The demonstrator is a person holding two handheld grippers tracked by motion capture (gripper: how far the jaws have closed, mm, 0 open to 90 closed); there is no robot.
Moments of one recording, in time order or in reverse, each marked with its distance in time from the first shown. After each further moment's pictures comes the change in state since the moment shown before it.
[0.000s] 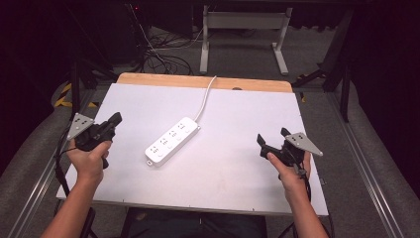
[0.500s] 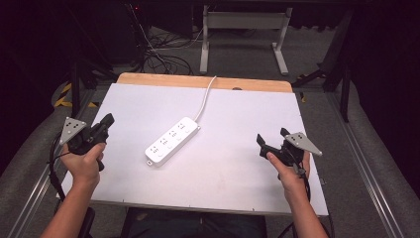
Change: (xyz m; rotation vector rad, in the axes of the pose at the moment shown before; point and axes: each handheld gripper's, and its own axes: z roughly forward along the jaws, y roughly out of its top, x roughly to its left) left arm 0.006 -0.004 -0.006 -0.012 0.051 -0.011; right arm -0.001 -0.001 0.002 0.005 -0.001 0.003
